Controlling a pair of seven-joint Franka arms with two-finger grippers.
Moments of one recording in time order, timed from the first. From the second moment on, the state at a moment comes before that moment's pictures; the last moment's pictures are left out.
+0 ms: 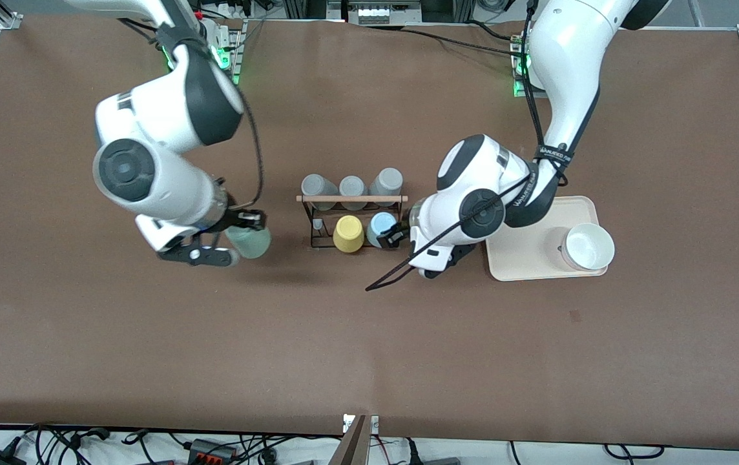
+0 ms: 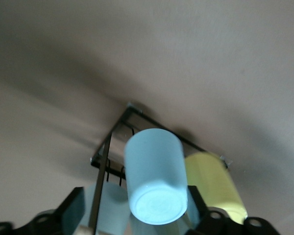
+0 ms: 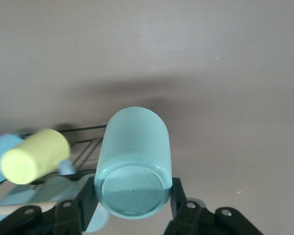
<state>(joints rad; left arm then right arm) -0.40 0.72 -0.17 -1.28 -0.31 1.91 -1.05 0.48 0.49 -0.05 -1.34 0.12 1.71 0.54</state>
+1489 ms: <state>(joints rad) -0.03 0.10 -0.18 -1.66 -0.07 1.65 -0.43 0.63 0.62 -0.05 -1.33 0.12 1.80 0.78</state>
